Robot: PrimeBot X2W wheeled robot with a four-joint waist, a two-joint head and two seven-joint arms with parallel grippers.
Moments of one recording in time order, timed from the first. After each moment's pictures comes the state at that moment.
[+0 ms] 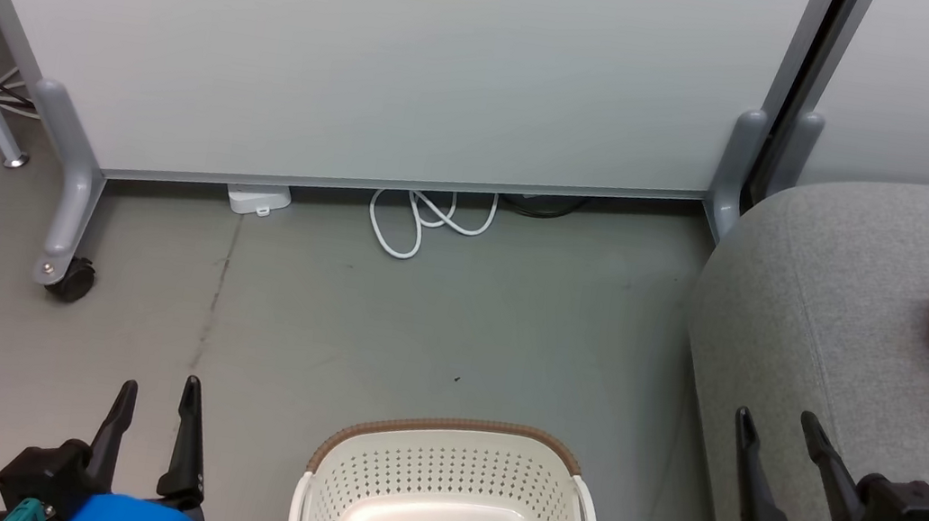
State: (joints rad) left arm -0.03 0.05 0.01 0.40 -0.31 -0.12 -0.26; right arm -0.06 -0.05 -0.04 0.20 0.15 0.13 -0.08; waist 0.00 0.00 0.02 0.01
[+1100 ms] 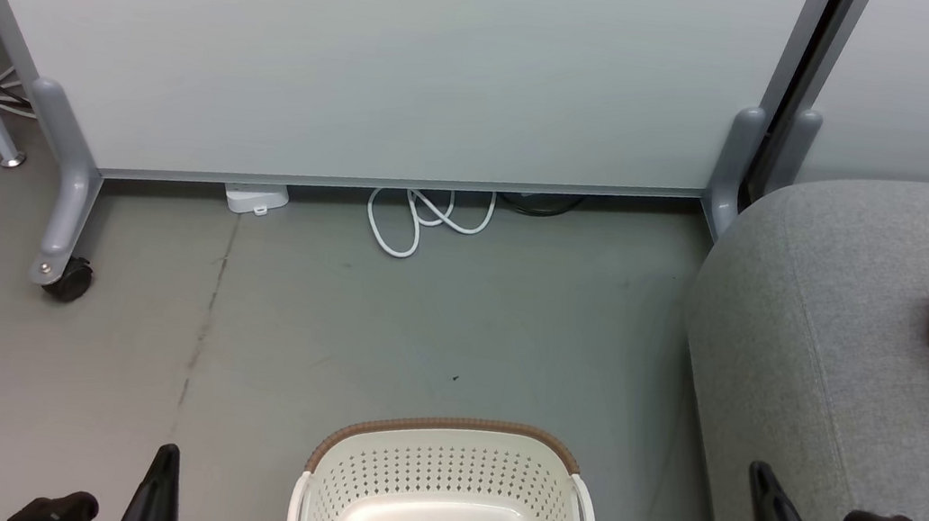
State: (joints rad) left arm 0.02 0.04 0.00 0.48 -0.34 -0.13 -0.24; right arm -0.03 -0.05 -0.04 0.30 0.20 0.13 -0.06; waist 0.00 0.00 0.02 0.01
